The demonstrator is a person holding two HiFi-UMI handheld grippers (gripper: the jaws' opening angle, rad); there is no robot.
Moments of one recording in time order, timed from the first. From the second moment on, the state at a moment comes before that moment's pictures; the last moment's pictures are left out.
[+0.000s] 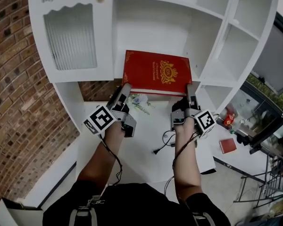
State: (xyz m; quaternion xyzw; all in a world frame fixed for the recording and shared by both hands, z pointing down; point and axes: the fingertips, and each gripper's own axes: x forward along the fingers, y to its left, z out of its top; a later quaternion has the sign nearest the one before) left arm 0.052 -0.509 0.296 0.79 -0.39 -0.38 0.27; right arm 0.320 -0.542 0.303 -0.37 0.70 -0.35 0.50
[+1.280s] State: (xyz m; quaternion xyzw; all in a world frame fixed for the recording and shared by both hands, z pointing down) left arm 0.070 -0.549 0.239 0.79 -0.59 -0.14 -0.09; right arm 0.317 -0.593 0.234 -0.61 0.76 0.02 0.23
